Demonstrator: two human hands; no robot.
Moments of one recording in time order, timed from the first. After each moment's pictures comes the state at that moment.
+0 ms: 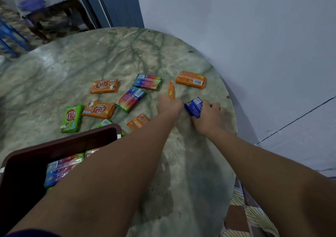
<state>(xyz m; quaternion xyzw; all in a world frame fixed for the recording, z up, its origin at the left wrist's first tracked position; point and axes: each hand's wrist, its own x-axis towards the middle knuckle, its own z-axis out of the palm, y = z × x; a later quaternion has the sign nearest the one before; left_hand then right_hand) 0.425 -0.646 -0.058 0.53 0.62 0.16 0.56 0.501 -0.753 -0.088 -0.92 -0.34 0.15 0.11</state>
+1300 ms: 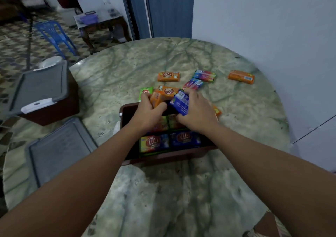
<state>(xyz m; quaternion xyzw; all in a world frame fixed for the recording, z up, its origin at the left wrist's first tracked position) 0.056 -0.625 0.018 0.71 0.46 0.21 0.49 0.223 -0.714 -0.003 -0.80 -0.54 0.09 0.24</state>
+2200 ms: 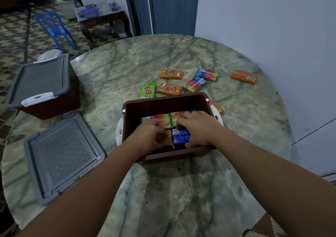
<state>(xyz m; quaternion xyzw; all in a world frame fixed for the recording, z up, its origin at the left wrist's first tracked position) 0.010 -0.634 -0.041 0.94 0.30 0.00 0.18 0.222 -0.728 -0.021 -0.67 -0.74 0.10 -0.07</state>
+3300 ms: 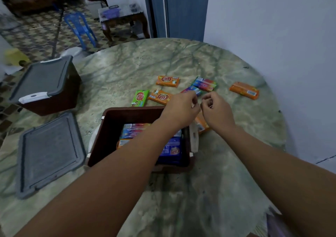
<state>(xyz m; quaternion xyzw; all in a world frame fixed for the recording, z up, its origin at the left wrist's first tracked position) 0.218 -0.659 0.039 0.87 0.40 0.16 0.22 0.358 -0.707 -0.024 -0.76 -0.47 0.13 0.43</state>
